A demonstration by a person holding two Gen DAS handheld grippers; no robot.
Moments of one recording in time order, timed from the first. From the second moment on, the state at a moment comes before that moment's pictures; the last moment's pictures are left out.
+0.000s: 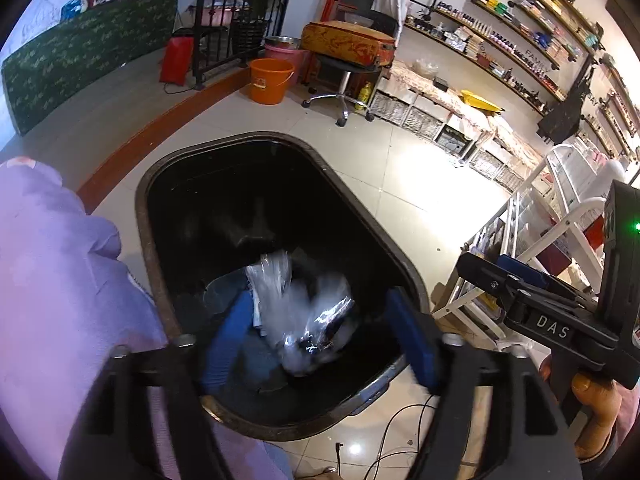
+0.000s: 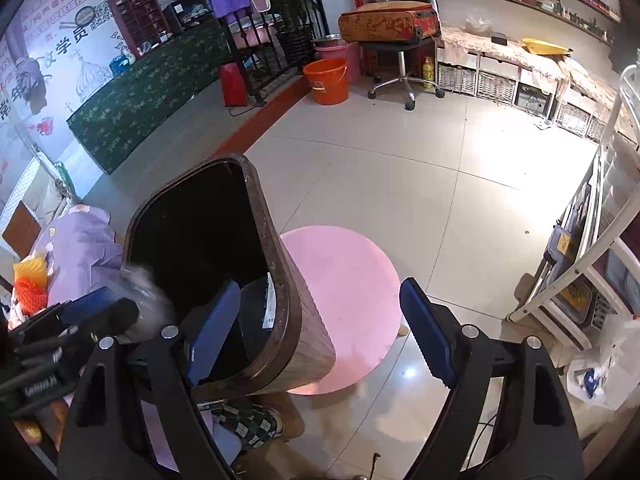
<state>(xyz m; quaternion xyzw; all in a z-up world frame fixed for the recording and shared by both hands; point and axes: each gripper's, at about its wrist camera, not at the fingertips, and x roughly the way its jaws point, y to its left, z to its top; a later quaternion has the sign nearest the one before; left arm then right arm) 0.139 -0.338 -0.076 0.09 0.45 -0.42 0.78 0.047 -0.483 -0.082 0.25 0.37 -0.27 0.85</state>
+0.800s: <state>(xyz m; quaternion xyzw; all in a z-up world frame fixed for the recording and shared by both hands) 0.113 -0.255 -0.022 0.06 0.36 -0.38 0.85 0.069 -0.414 -0.034 0.16 0.31 -0.22 0.91</state>
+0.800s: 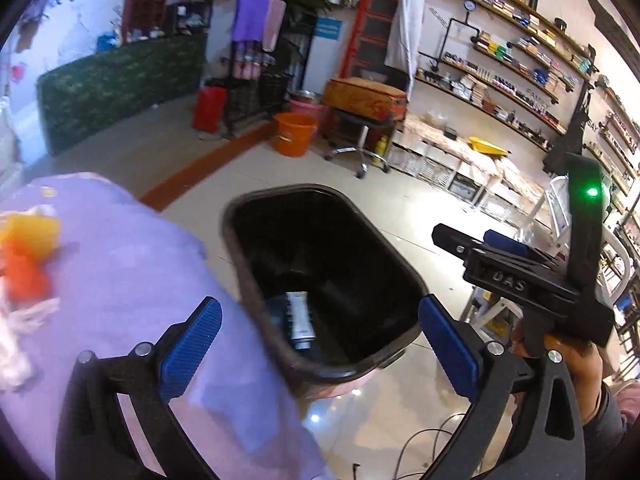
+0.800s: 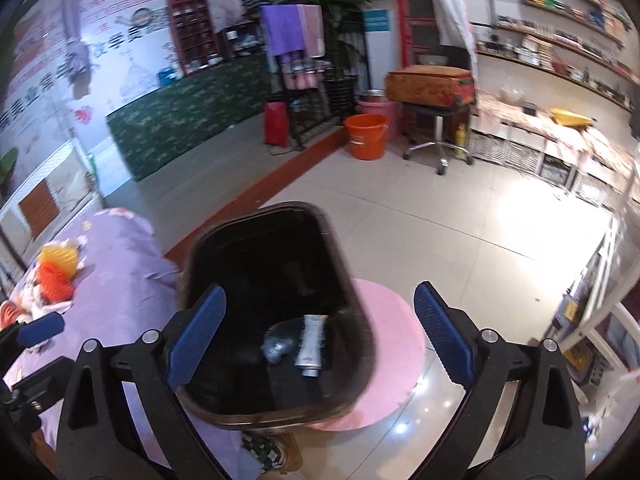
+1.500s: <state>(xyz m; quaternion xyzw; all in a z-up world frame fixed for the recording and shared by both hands) 0.047 0.035 -0.017 -0.02 0.32 -0.21 0.92 0.130 -0.255 -0.038 0.09 0.35 -0.03 0.93</state>
